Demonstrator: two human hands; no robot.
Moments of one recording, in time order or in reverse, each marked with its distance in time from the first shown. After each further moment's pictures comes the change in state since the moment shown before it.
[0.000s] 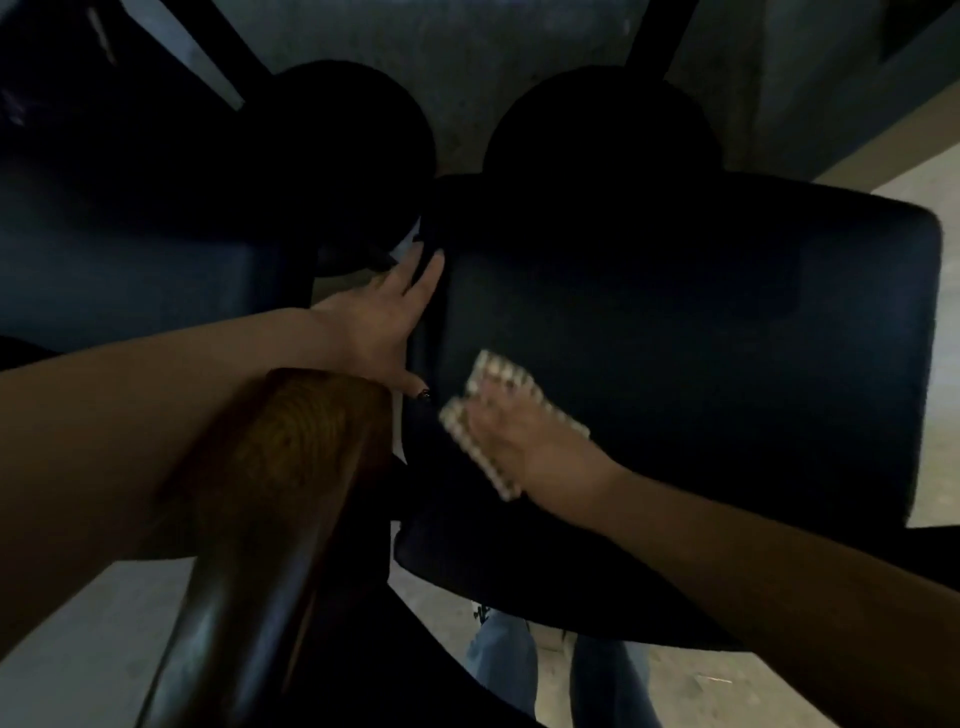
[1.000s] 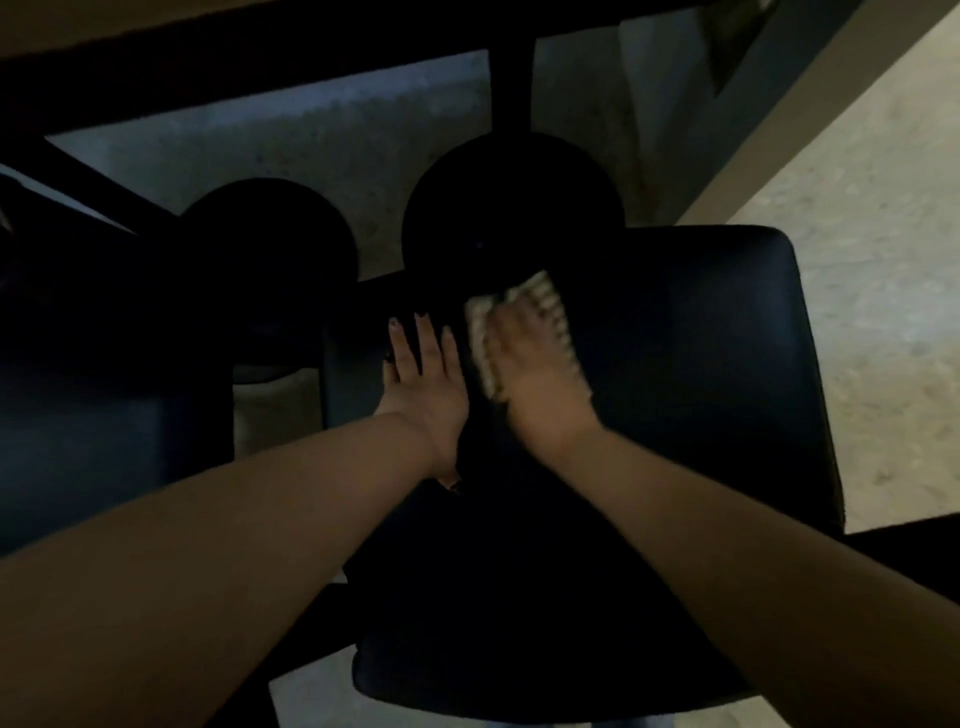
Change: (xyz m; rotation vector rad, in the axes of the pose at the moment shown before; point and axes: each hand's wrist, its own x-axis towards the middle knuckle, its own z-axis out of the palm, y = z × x) left_hand 0.058 0.133 -0.049 0.202 -0.074 -0.146; right_hand 0.010 0.115 -0.031 0.034 0.212 0.590
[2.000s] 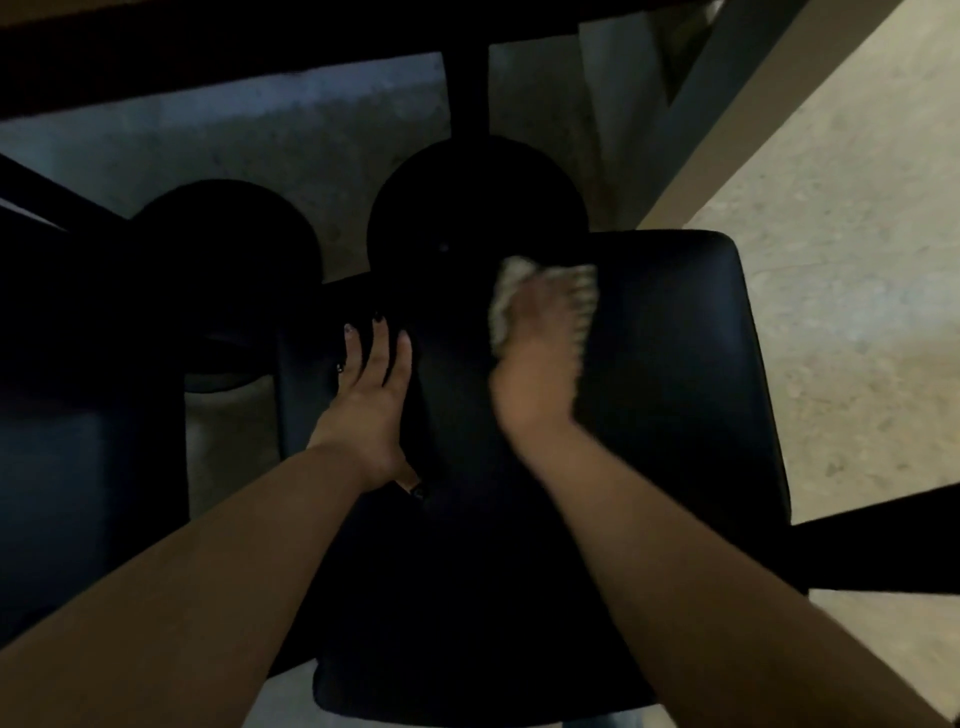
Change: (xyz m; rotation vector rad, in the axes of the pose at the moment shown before) left_hand 0.004 -0.016 0.030 -0.325 0.207 0.053; right_hand -0.001 0.018 -0.005 0.226 0.162 0.509
